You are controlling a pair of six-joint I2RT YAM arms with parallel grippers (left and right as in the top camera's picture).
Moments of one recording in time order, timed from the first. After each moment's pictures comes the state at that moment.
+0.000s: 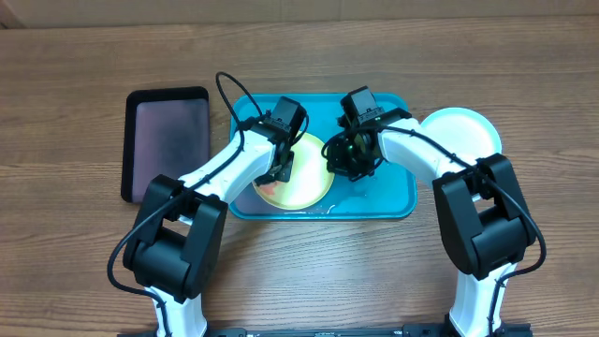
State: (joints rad) left arm -0.46 1.97 1.30 -0.78 -0.23 -0.27; right arm 0.41 2.05 1.35 -0.65 -0.36 0.53
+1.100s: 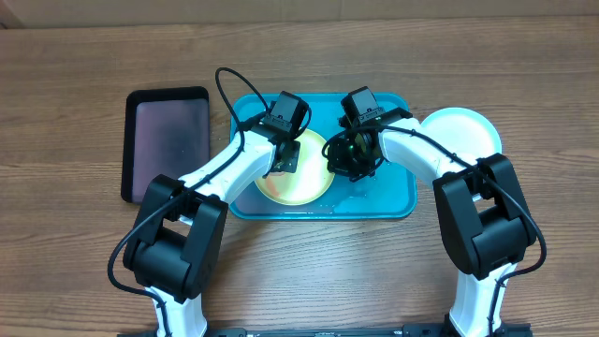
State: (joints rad) left arm -0.46 1.96 1.30 -0.62 -0.21 -0.27; right arm 0.41 2.05 1.35 -0.66 -0.36 0.54
